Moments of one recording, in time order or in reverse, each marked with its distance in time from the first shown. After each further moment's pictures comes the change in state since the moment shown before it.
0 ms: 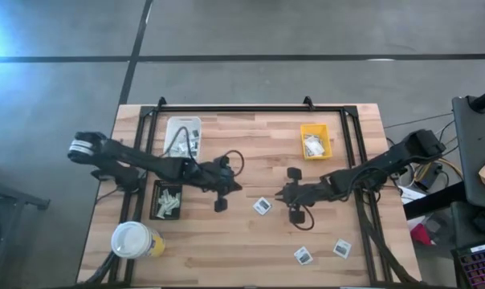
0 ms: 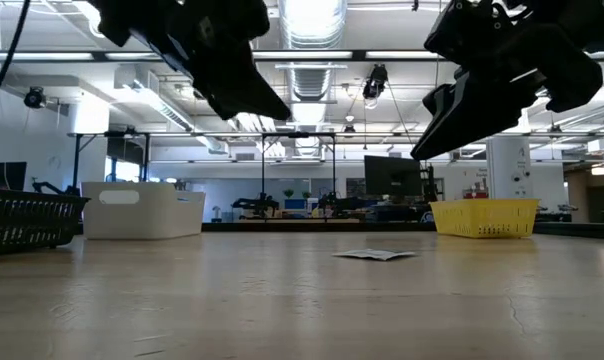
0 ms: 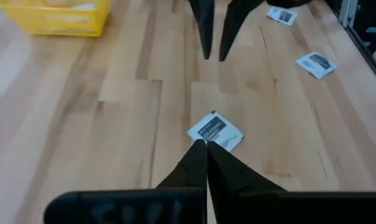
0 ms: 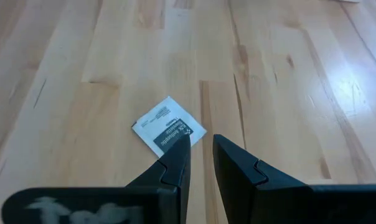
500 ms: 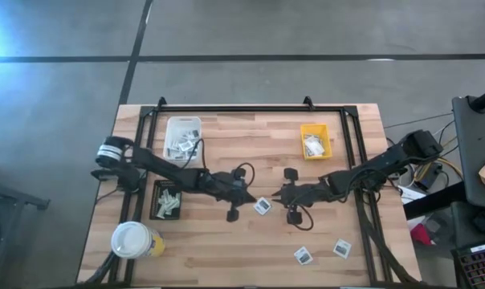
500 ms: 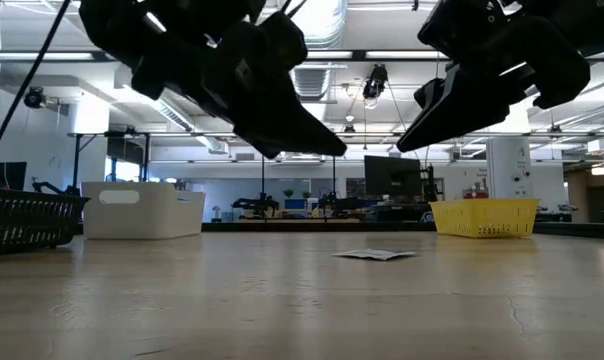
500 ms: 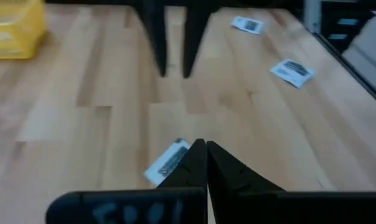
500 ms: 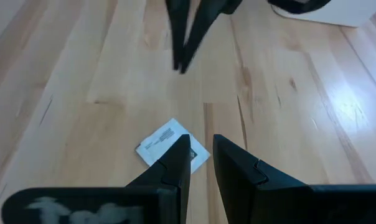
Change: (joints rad) left arm -0.024 0.291 0.003 0.408 0.103 0.052; right arm -0.001 0.031 0.000 0.103 0.001 -0.042
